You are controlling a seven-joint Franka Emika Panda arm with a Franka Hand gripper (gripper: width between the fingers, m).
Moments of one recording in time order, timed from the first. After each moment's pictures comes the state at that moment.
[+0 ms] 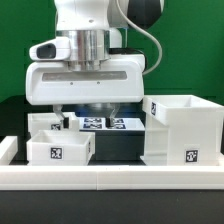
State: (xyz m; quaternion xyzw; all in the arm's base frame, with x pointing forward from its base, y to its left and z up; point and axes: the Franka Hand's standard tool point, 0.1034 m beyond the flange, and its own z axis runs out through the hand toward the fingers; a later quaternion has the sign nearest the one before) arm 0.544 -0.071 0.048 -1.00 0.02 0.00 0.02
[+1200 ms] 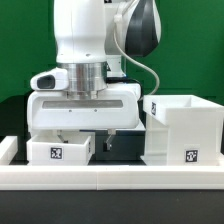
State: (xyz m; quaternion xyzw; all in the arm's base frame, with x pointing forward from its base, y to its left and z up) arm 0.529 -0.073 0.007 -1.00 0.04 0.00 0.02
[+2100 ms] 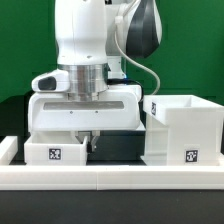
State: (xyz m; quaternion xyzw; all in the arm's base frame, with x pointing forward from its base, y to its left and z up) arm 0.530 -0.071 0.006 -1.00 0.03 0.00 0.02
